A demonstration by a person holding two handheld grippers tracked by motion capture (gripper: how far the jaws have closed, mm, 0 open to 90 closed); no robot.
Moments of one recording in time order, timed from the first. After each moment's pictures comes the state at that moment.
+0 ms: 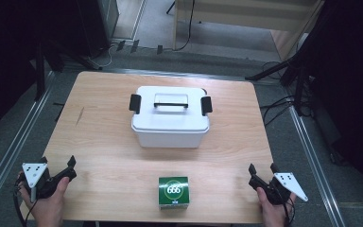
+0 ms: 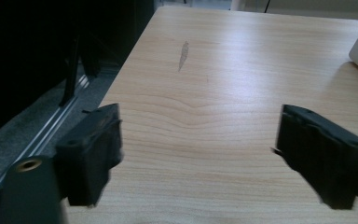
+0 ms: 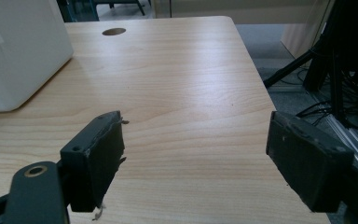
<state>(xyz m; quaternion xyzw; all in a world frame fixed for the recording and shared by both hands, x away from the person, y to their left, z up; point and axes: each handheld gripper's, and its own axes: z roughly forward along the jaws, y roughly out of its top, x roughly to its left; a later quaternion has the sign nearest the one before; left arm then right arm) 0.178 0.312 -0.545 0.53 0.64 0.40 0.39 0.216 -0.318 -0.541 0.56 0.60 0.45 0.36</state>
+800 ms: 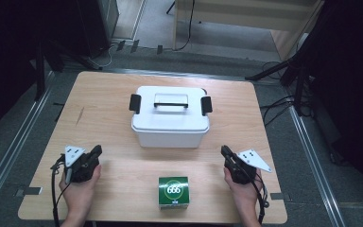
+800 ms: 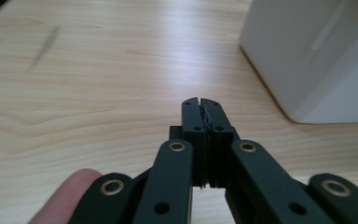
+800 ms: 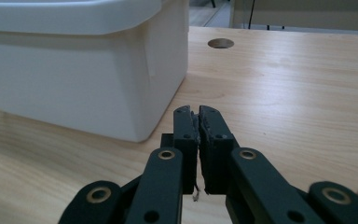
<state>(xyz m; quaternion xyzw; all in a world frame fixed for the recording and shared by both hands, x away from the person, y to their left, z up) 0.229 0.232 -0.529 0.61 0.61 0.29 0.42 0.260 -0.224 -0.514 0.47 0.68 0.49 0.29</state>
